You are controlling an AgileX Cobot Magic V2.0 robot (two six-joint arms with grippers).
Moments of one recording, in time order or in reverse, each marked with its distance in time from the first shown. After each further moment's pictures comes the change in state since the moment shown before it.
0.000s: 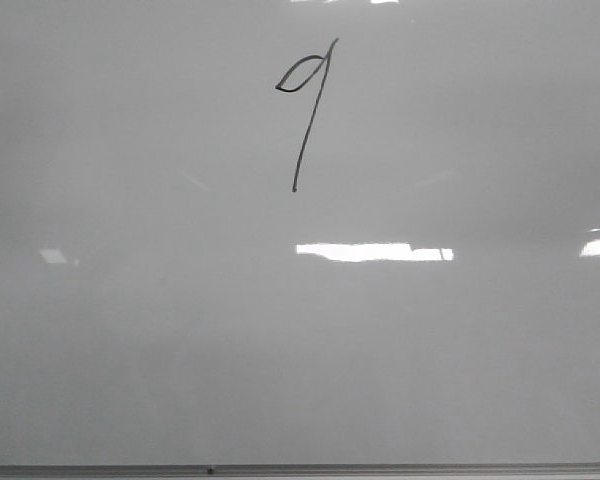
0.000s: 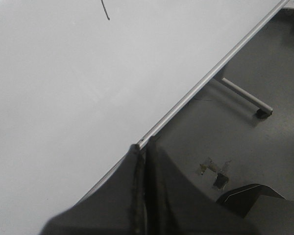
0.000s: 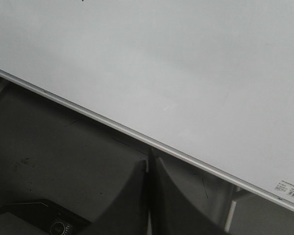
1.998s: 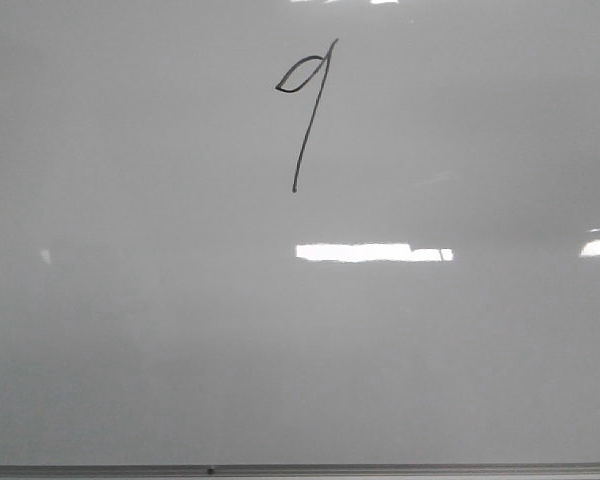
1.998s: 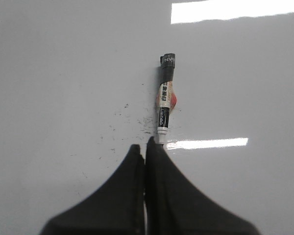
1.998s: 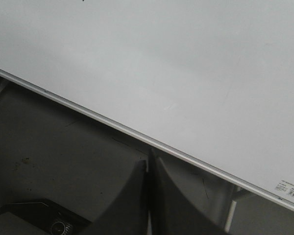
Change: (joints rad) left arm 0.768 -0.695 0.745 -0.039 -0.780 0.010; right arm 0.000 0.000 0.000 0.000 0.000 0.000
